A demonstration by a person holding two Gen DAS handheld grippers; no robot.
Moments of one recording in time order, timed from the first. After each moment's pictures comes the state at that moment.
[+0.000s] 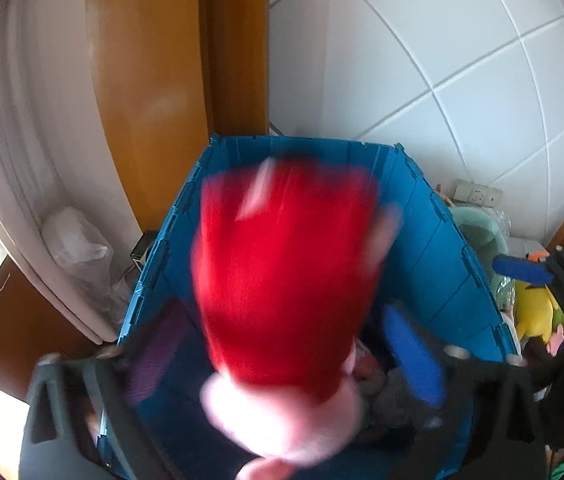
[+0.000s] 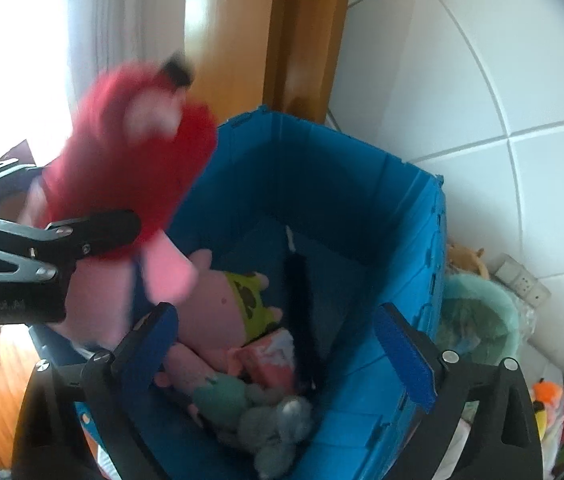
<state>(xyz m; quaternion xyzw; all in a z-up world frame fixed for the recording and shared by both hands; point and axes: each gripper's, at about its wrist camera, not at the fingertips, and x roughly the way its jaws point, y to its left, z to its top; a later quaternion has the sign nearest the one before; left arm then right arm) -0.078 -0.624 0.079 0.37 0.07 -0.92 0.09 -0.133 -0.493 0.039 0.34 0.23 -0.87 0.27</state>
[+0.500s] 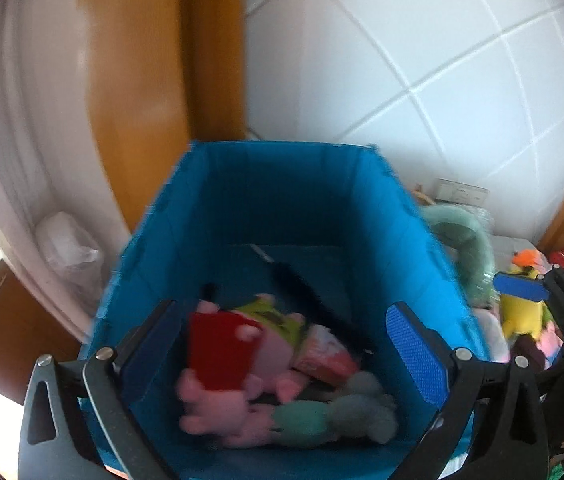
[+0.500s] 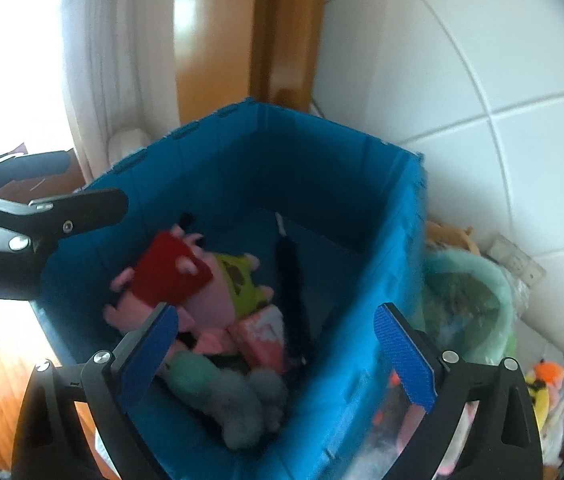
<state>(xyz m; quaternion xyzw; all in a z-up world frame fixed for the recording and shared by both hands) -0.061 -0.556 0.084 0.36 0.06 -0.93 0.06 -0.116 -0.437 0.035 0.35 0.21 -0.87 0.26</state>
